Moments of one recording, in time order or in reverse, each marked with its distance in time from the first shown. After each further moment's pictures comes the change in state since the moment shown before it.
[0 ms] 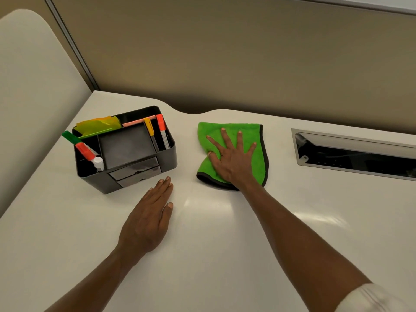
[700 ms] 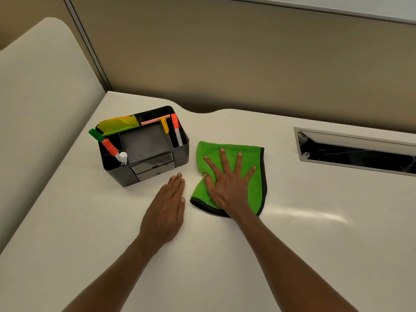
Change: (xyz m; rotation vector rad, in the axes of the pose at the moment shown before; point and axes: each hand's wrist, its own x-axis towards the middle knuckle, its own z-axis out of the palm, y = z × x) left_hand -0.009 0.008 -0.005 0.094 0.017 0.028; right_hand -0.086 -0.054 0.010 0.027 0.000 0.062
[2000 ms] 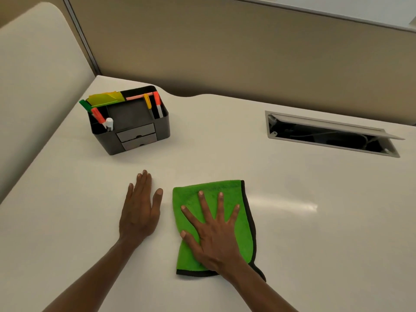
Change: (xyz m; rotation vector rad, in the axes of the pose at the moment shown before) left_hand -0.091 0.029 0.017 -0.097 0.104 -0.278; right_hand -0.229 0.020 -0.006 -0.043 -0.046 -0.226
